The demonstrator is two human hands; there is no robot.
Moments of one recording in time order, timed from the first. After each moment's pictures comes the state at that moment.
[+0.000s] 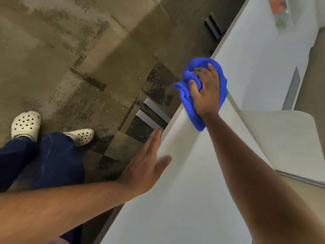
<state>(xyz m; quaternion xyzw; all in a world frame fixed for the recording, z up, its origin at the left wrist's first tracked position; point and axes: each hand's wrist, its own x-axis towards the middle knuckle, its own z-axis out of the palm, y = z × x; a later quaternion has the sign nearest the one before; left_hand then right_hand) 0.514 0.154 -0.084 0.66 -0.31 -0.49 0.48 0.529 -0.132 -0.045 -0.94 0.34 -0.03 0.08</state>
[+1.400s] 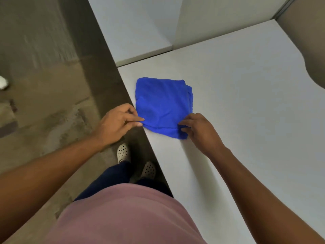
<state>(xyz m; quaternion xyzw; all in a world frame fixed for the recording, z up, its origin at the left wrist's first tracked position) 0.672 0.034 -0.009 0.44 -0.82 -0.31 0.19 0.358 0.090 0.012 -0.75 0.61 -0.08 0.23</state>
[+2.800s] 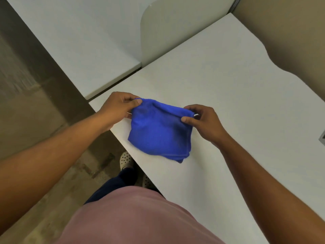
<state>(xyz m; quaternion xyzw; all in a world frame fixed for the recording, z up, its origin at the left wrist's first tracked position) 0.587 -0.124 0.017 0.49 -0.58 -0.63 0.15 0.318 0.028 0.043 -0.42 0.75 -0.30 0.41</state>
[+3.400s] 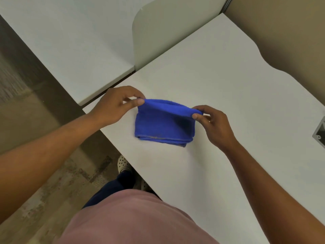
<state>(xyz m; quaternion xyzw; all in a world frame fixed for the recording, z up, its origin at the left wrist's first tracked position) 0.581 -0.148 0.028 0.34 -0.82 -0.44 0.16 0.293 0.048 0.043 -0.48 0.75 -0.33 0.31</state>
